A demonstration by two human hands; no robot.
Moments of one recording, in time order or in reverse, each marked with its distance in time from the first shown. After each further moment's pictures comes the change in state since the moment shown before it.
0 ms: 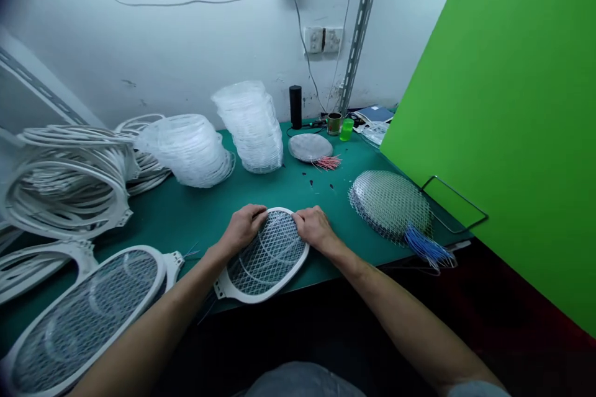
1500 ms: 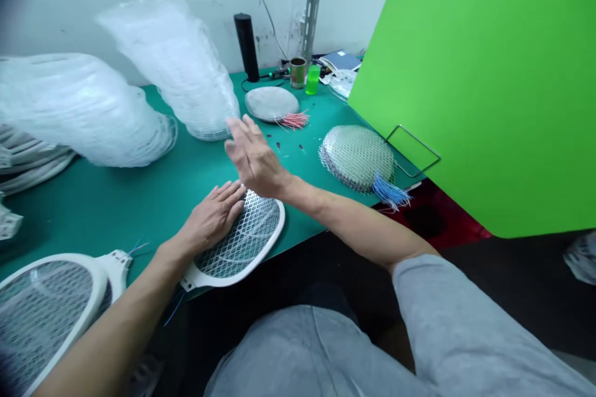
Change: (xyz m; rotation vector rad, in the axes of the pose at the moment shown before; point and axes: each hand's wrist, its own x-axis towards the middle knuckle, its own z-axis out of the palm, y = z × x) left_hand -0.009 -0.014 0.024 0.467 -0.278 0.347; right_hand 0.061 -0.012 0.014 0.153 0.224 -0.301
